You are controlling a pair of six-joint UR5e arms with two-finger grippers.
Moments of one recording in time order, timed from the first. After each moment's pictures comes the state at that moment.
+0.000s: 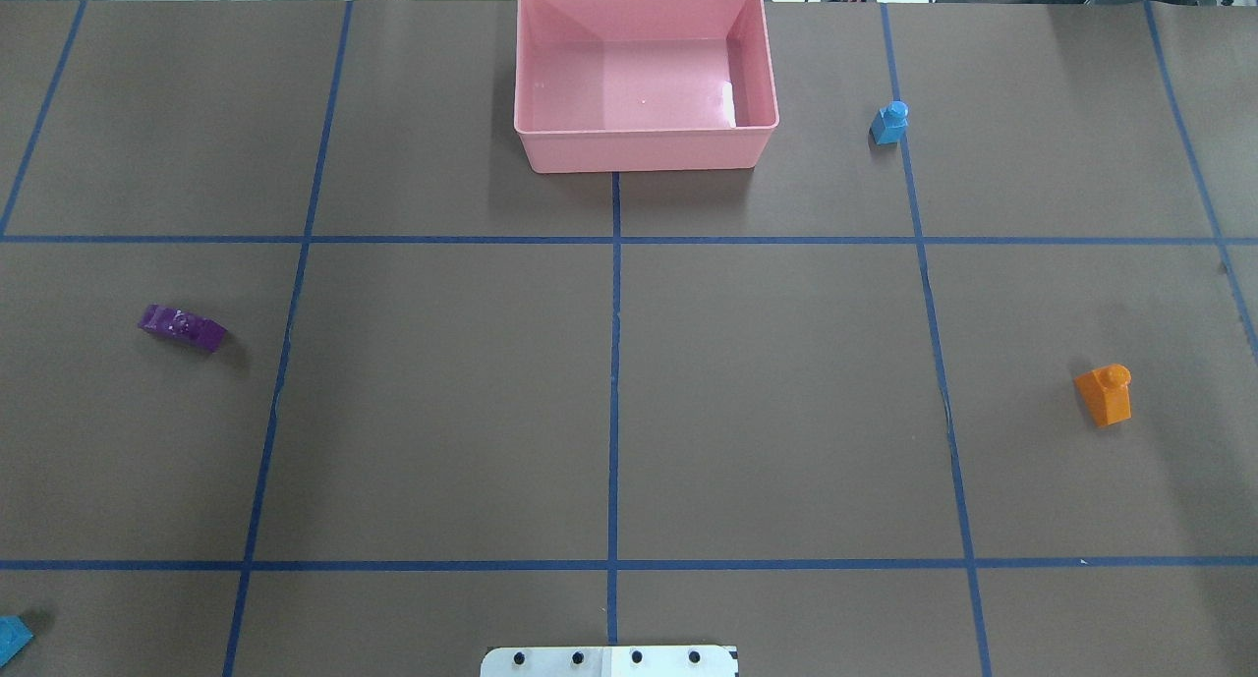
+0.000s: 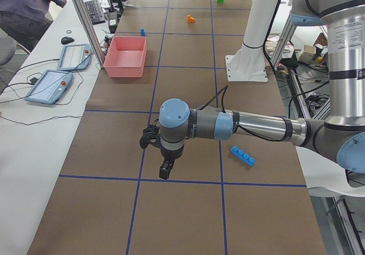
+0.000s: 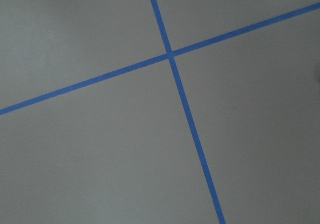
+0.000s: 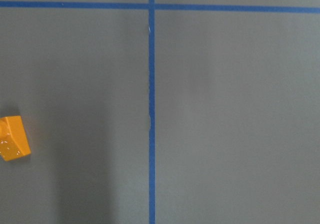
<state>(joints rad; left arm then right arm) -1.61 -1.41 -1.87 -1.57 -2.29 0.28 1.61 -1.91 2.02 -1.64 2.29 0.01</state>
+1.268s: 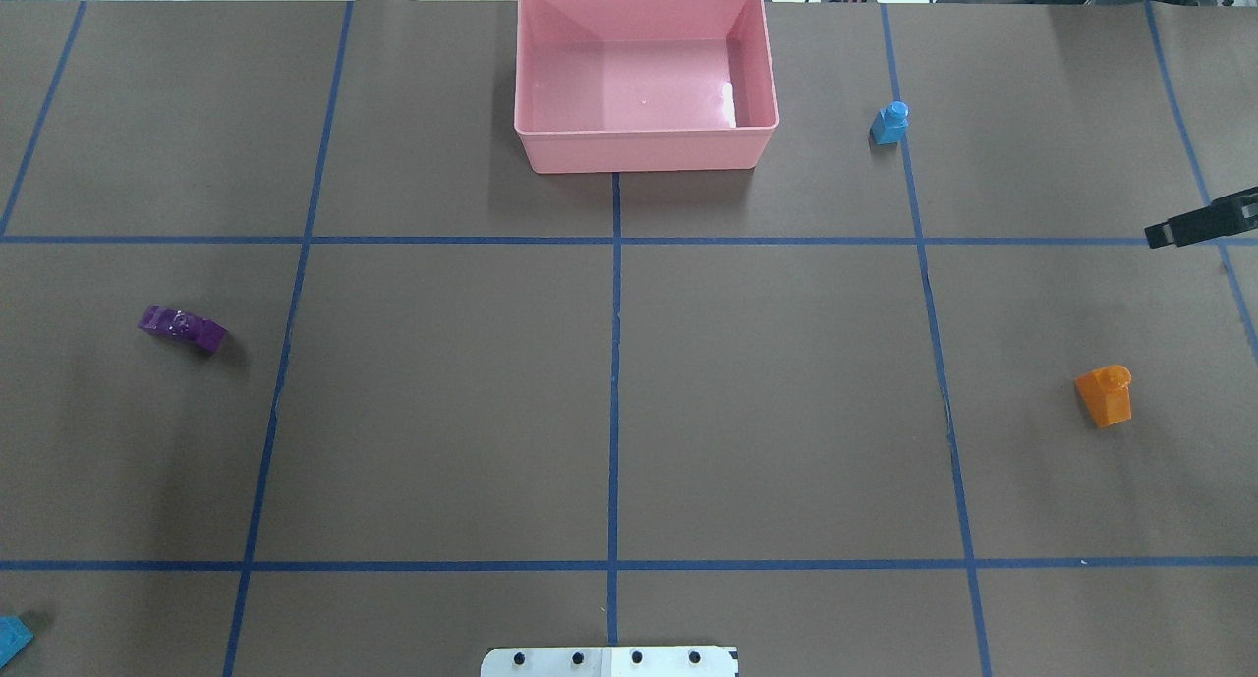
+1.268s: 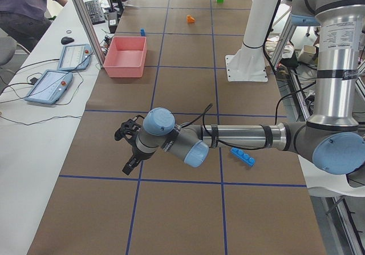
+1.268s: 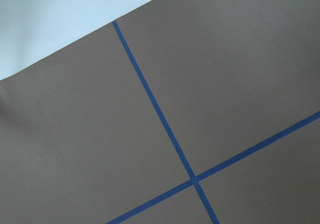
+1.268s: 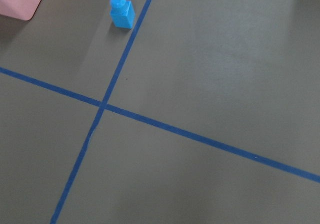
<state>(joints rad) -1.59 -1.55 -1.57 -2.16 -2.29 0.13 1.19 -1.65 1.89 -1.10 2.27 0.44</state>
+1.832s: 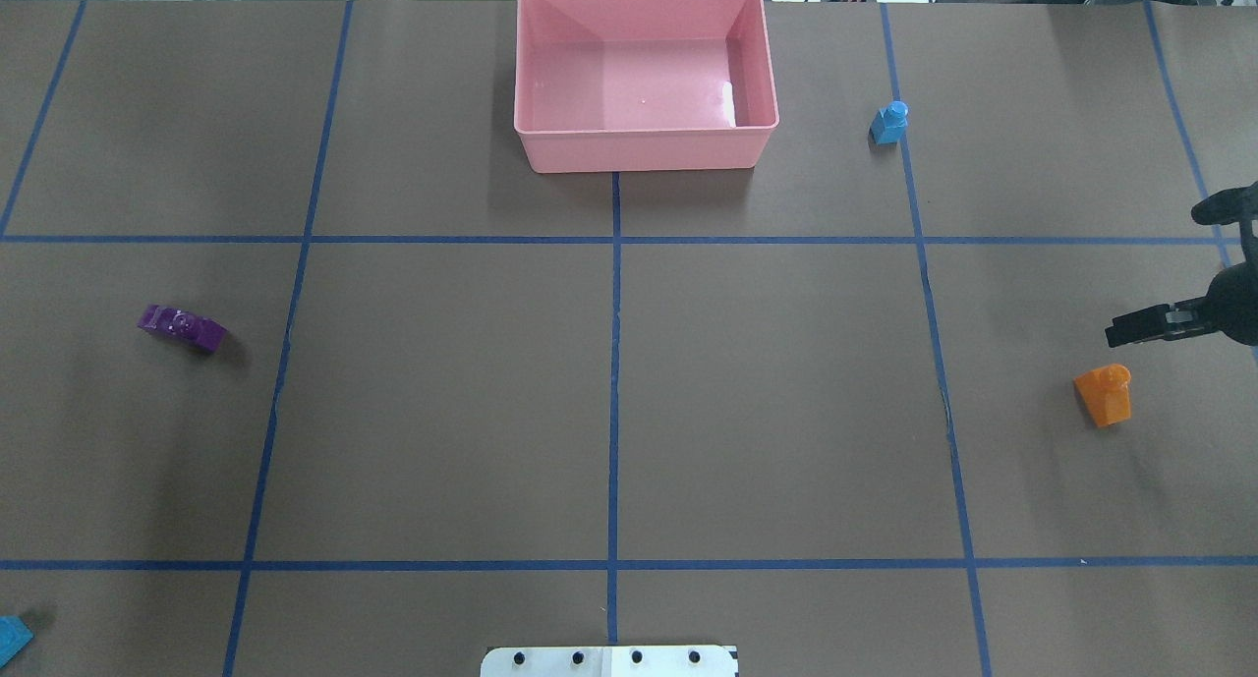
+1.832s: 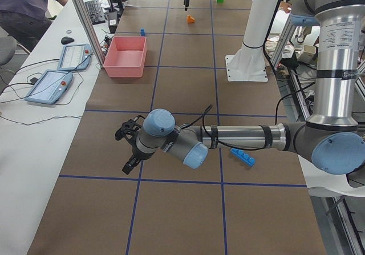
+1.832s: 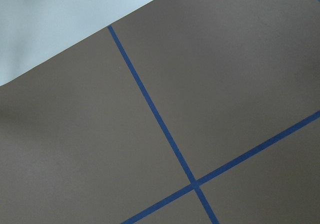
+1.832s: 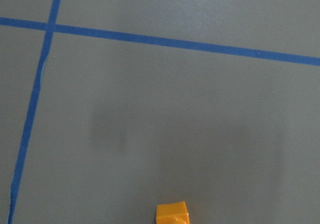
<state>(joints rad) -1.58 -1.55 -1.56 -2.18 -2.30 0.13 0.96 -1.78 1.93 -1.09 2.07 0.74</state>
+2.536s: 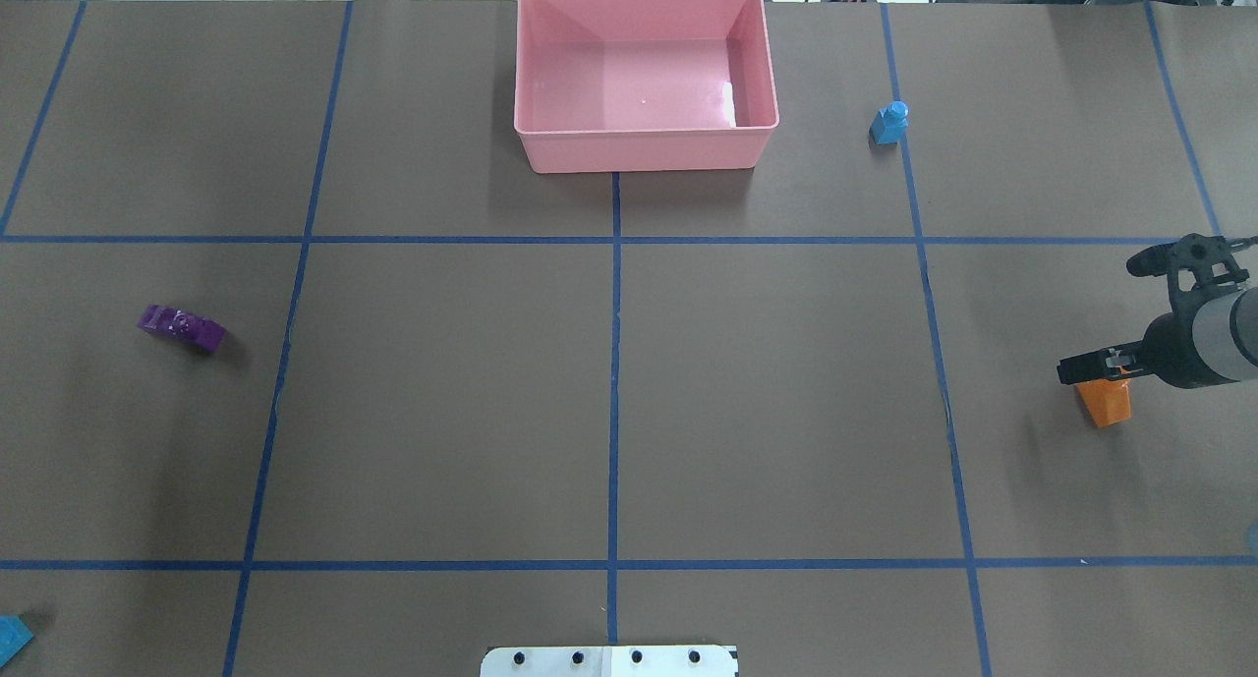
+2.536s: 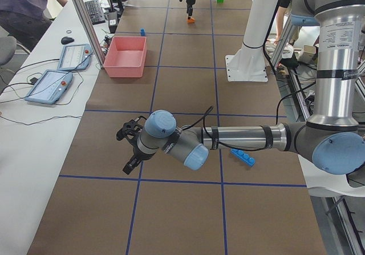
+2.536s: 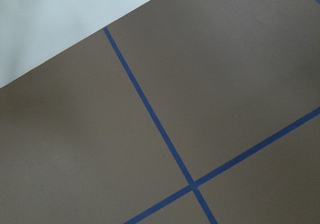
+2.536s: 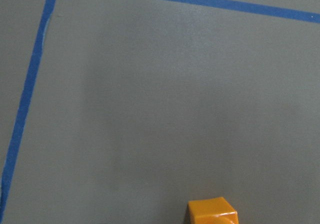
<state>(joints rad) -1.58 -1.54 -1.55 -2.21 -2.29 0.13 0.82 -1.79 1.86 -0.96 1.99 0.83</state>
